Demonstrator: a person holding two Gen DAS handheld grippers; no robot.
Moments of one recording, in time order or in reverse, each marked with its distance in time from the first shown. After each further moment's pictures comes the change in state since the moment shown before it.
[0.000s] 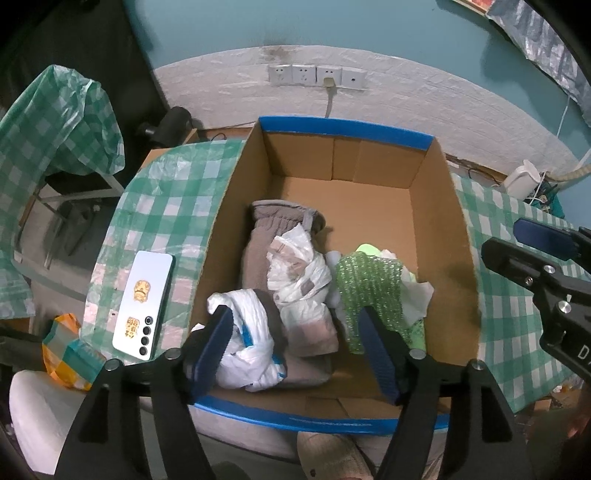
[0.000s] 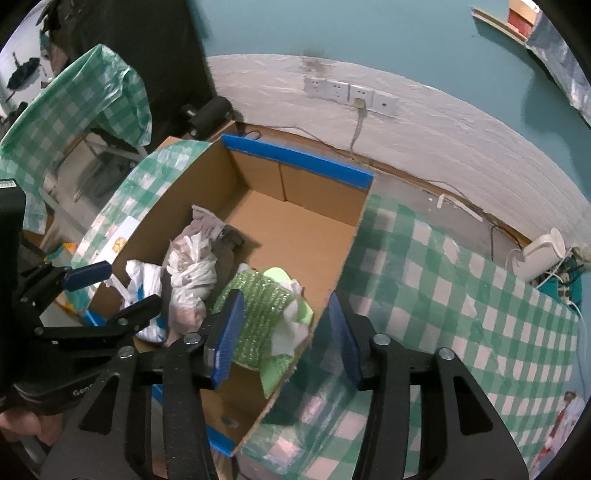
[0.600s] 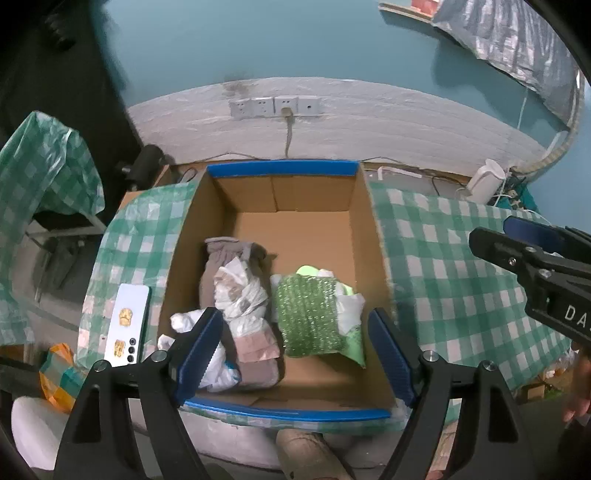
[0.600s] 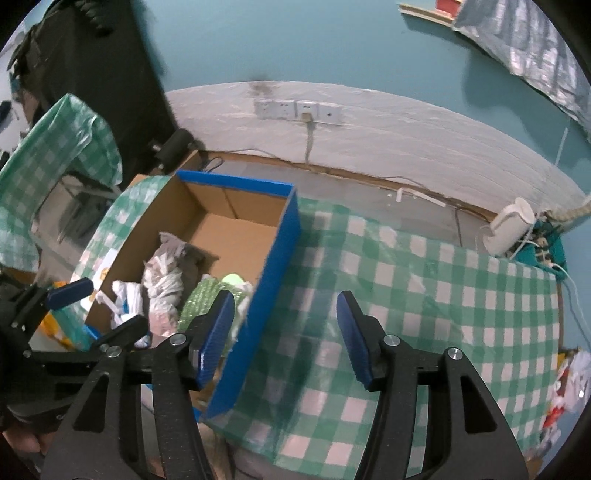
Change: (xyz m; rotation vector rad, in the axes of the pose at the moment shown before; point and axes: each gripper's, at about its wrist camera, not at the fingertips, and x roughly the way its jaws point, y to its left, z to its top) left arm -0.050 -0.049 0.000 0.089 -0.100 -0.072; right arm -0.056 -0.050 -0.017 0.145 -0.073 -0.075
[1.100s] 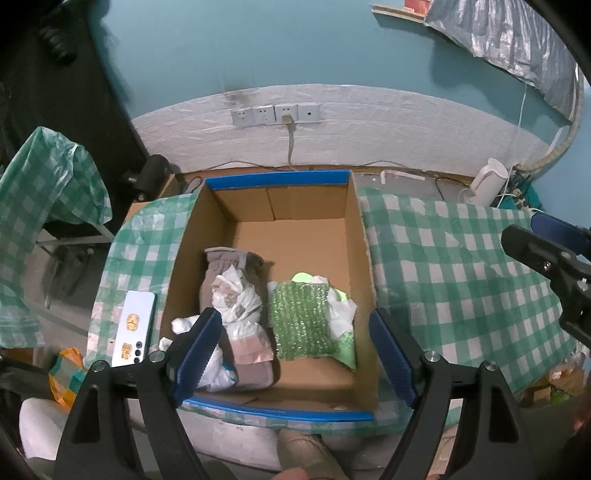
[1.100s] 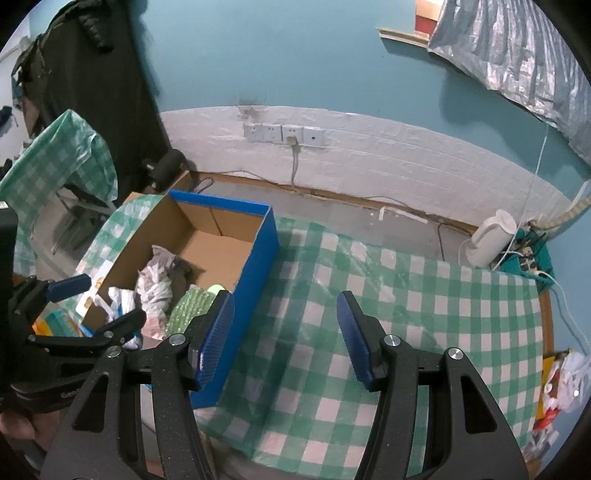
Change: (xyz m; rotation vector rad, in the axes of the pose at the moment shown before) left arm -0.013 -0.023 0.004 0.017 -0.021 0.045; right arm -0.037 -0.018 -0.011 -0.004 -0.095 -0.029
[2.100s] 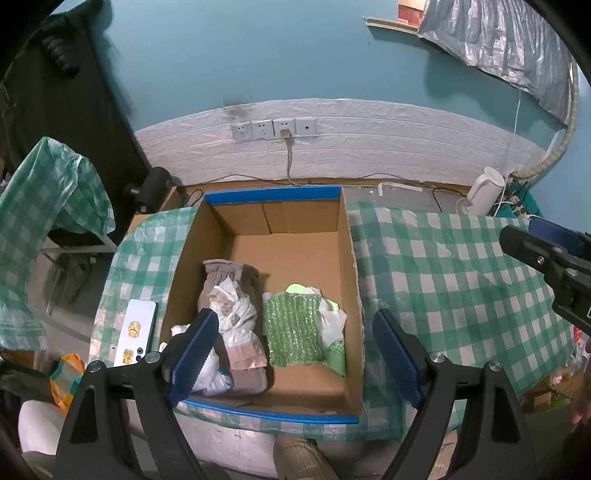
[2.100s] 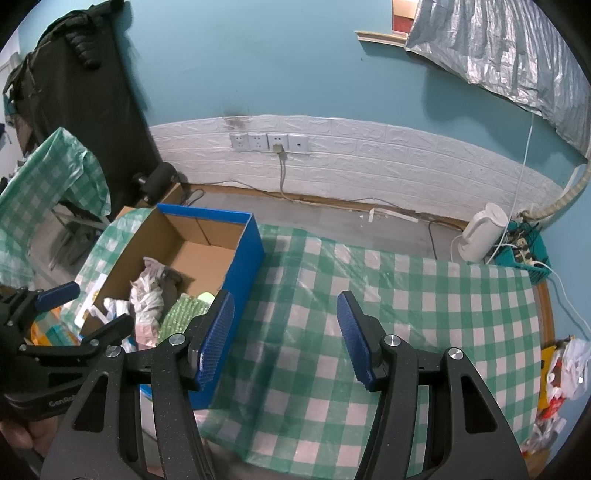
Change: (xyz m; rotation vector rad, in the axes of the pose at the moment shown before) left arm -0.017 -0.012 0.000 0.005 -0.052 0.007; right arm -0.012 -0.022 -0.003 0.043 -0.028 -0.019
